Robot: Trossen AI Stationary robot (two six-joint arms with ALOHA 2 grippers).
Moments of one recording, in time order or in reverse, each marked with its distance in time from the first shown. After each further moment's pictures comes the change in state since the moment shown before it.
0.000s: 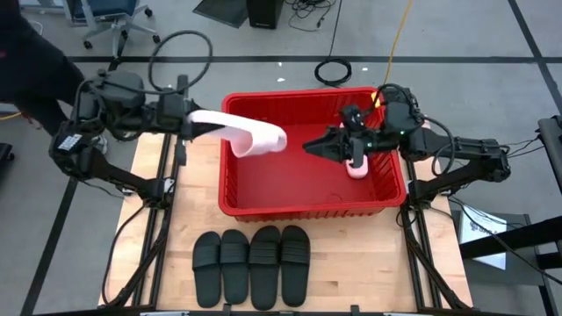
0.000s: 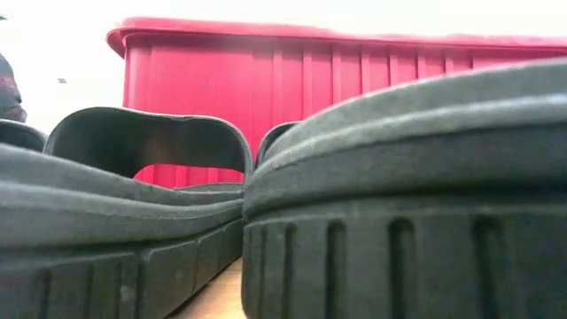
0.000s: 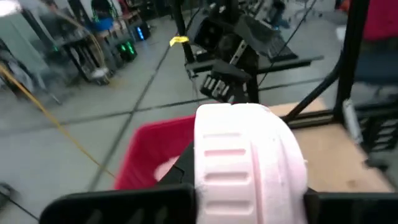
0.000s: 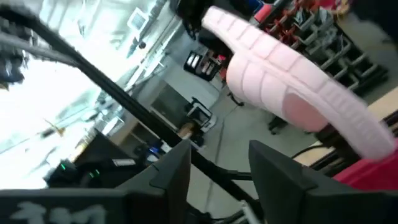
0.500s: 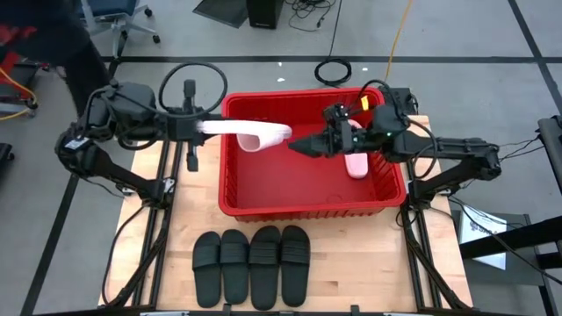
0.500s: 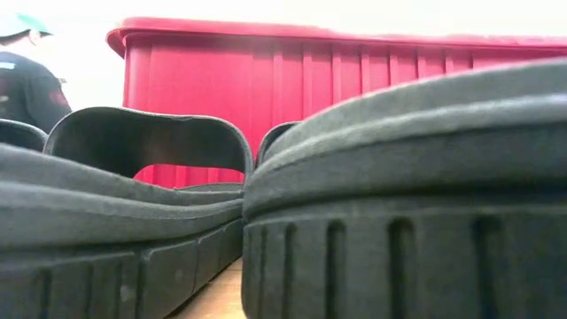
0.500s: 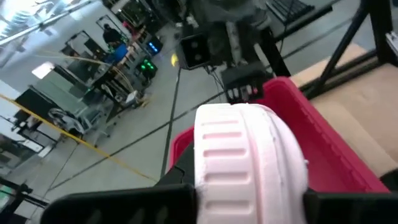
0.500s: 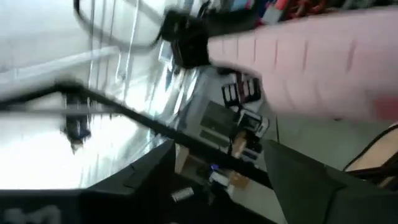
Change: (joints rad) left arm -0.115 0.036 -0.003 0.044 -0.172 0.326; right arm -0.001 0.107 0.000 0.254 -0.023 0.346
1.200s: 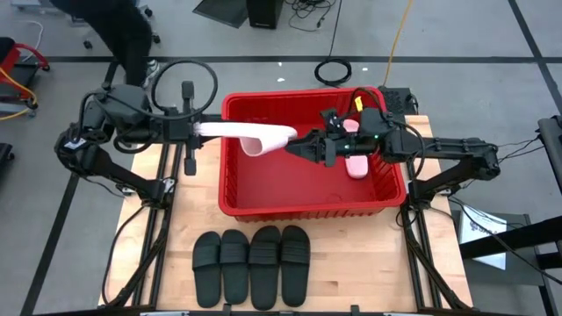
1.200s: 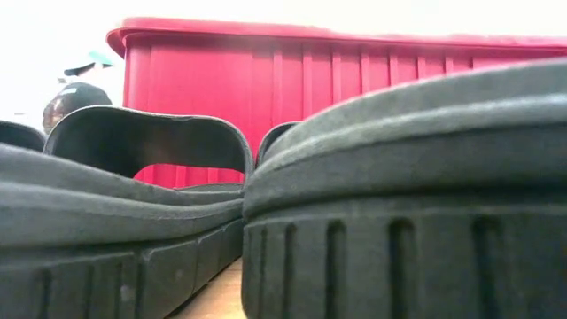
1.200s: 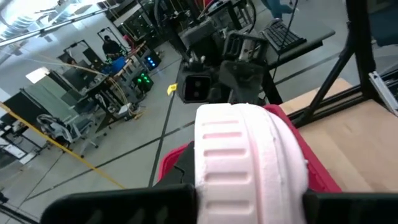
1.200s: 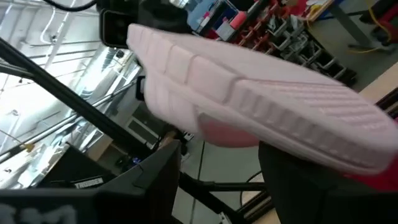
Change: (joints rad) left arm -0.050 -0.002 0.000 0.060 0.004 -0.080; right arm -0.008 0.010 0.000 -0.182 0.107 -0.363
